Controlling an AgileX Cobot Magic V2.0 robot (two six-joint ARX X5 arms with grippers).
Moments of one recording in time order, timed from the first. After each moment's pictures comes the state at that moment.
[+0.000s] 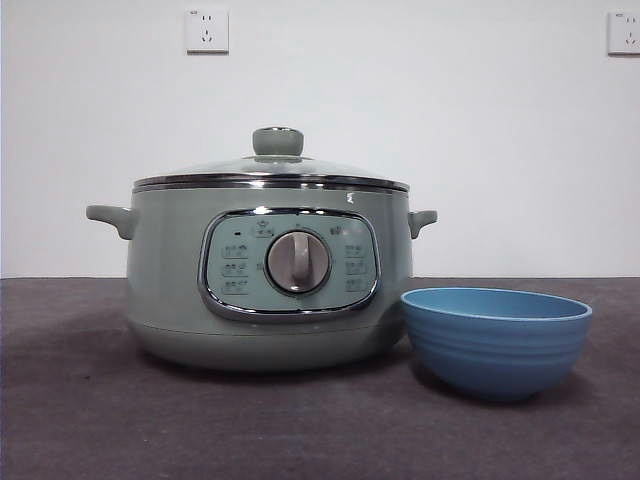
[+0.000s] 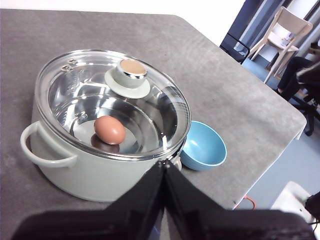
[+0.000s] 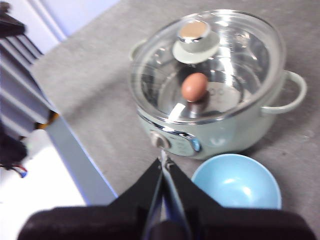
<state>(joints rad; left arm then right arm) -0.02 0.64 0.85 -0.71 0.76 0.01 0.30 0.92 1.08 -0.84 -0.60 -0.18</state>
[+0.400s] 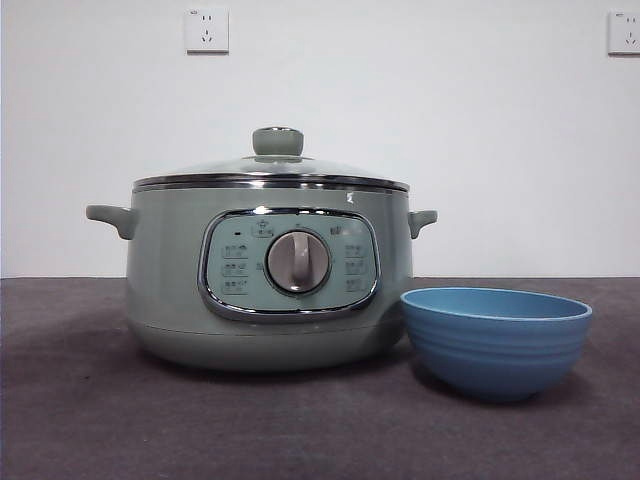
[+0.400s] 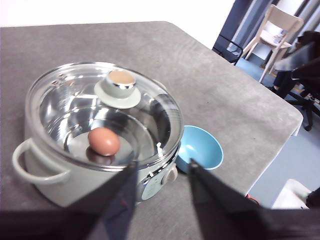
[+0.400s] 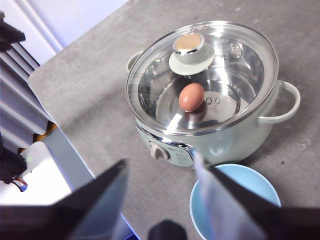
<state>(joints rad) -0.07 0.64 0.85 -0.66 0.75 0.02 0.32 0.92 1.08 -0.79 -0.59 -0.12</state>
